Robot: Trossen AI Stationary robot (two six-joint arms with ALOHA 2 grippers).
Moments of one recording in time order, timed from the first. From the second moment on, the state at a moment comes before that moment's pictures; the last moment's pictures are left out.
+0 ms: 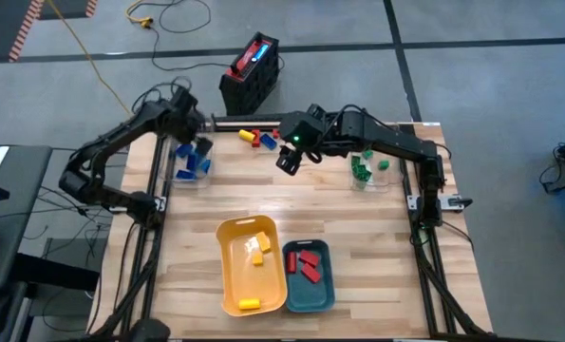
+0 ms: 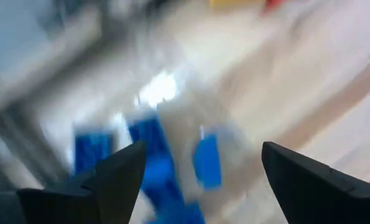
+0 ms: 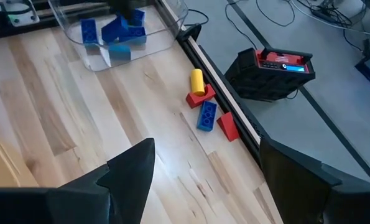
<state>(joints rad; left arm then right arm) 1.02 1.35 1.09 -0.92 0.07 0.09 -0.11 1.93 2.29 -1.22 0.47 0.18</state>
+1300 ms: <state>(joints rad) 0.87 2.04 1.79 -1.12 0.20 0.74 -0.10 1.93 2.29 -1.17 0.47 0.29</state>
